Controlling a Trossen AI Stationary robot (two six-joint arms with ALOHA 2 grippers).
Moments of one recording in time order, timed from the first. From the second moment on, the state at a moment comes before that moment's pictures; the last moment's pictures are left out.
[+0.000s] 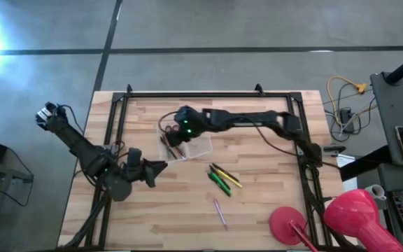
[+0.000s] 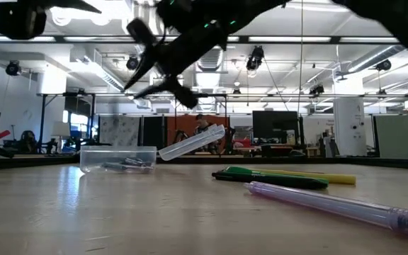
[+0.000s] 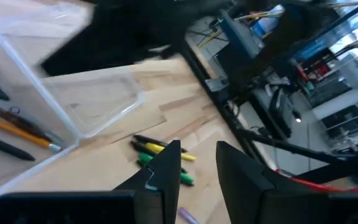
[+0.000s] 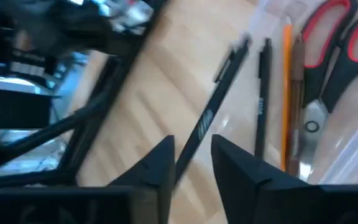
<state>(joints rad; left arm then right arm) -0.72 1.06 0.82 -0.40 -1.03 -1.48 -0.15 2.21 1.88 -0.38 -0.23 0.94</state>
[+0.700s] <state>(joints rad) -0.76 1.07 0.83 -0.43 -0.97 -1.33 -0.11 2.09 2.06 -1.00 0.14 0.56</state>
